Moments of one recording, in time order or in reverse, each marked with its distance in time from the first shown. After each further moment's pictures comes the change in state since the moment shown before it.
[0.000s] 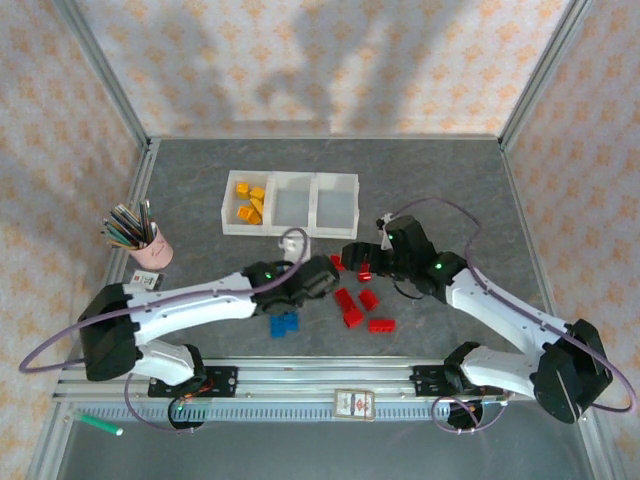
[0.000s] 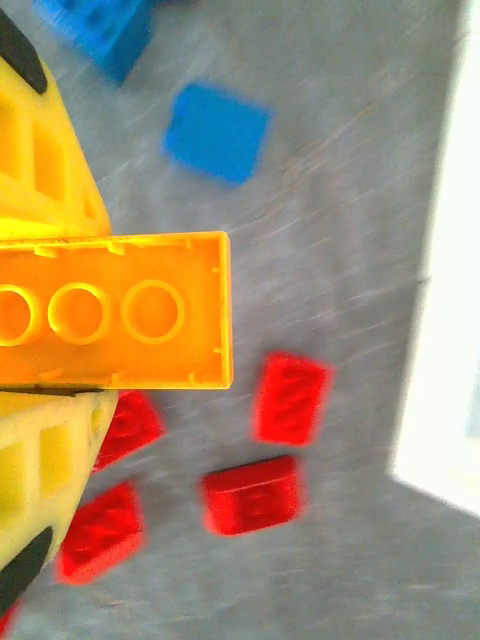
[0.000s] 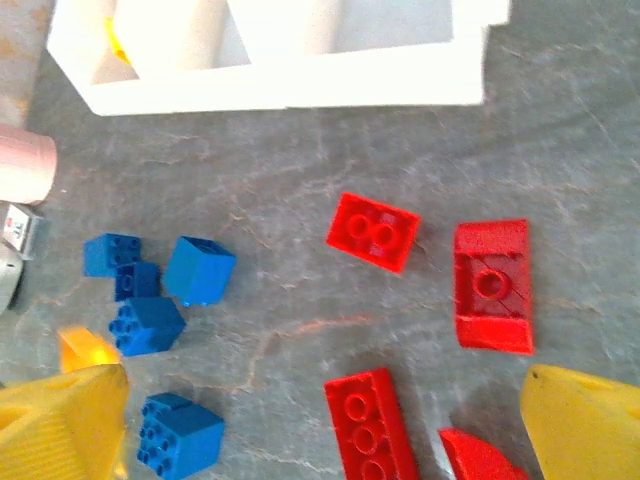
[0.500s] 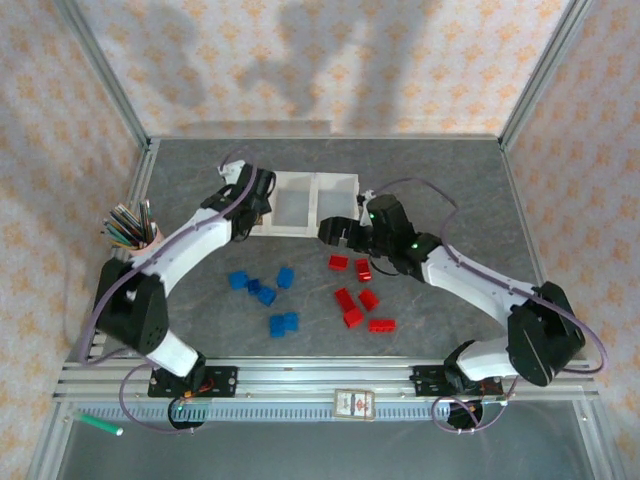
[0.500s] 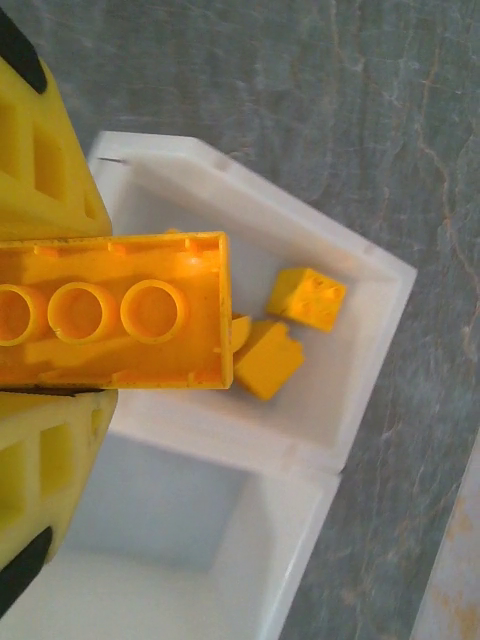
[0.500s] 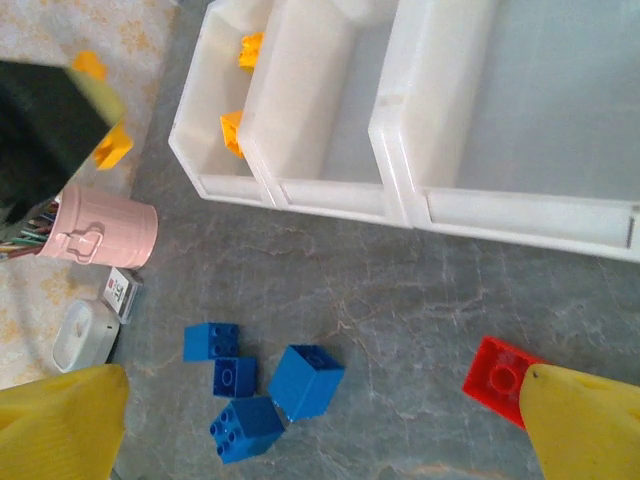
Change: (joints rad) left arm 0.660 0.216 0.191 0.196 0.016 0.402; right arm 0.016 0.232 0.142 0.241 -0.039 0.060
